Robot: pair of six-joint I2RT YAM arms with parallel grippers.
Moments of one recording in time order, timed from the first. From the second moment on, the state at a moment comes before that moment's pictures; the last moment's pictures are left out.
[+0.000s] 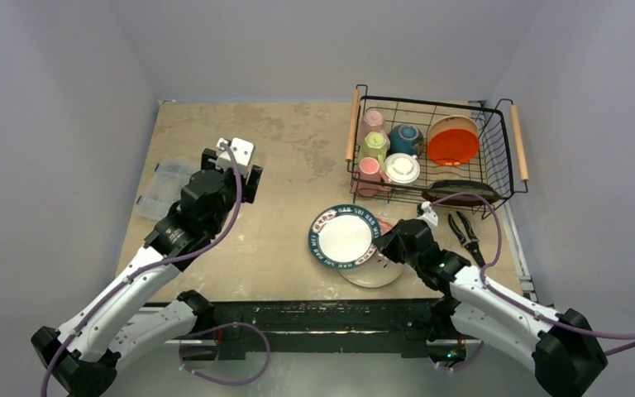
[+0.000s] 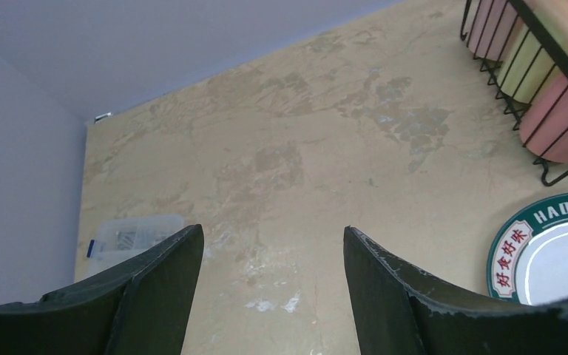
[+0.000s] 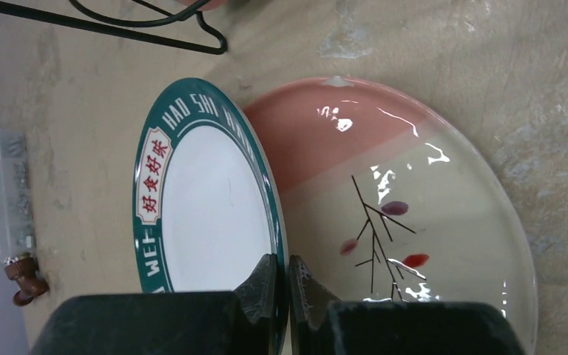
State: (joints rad) left arm -0.65 0.85 0.90 -0.27 -0.45 0.13; right arm 0.66 0.84 0.30 -0.18 0.24 1.10
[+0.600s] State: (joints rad) left arm -0.60 0.80 0.83 -0.27 -0.45 0.13; right arm 0.66 0.70 0.56 -0.42 0.12 0.75
